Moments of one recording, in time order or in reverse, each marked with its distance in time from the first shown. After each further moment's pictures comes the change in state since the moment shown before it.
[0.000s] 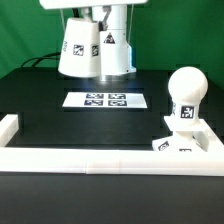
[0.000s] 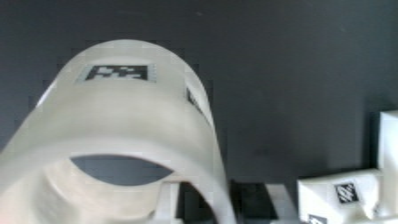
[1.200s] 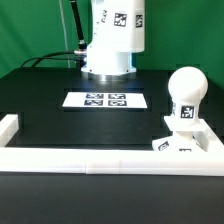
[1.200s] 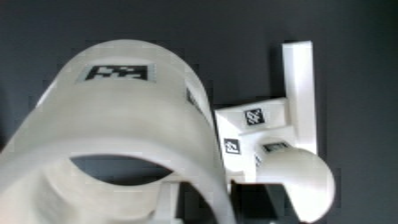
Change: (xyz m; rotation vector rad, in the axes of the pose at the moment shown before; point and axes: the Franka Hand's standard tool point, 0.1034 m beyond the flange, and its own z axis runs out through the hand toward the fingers) arm 0.064 -0.089 -0.052 0.004 -0.007 0.046
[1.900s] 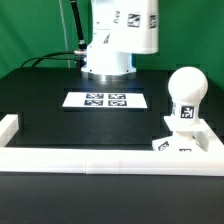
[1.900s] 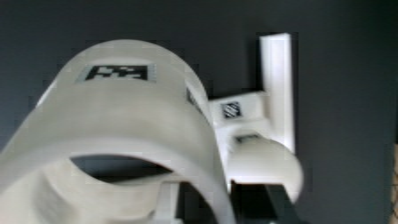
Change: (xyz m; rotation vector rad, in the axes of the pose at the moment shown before) arm 0.021 -0.039 -0.008 0.027 0.024 -0.015
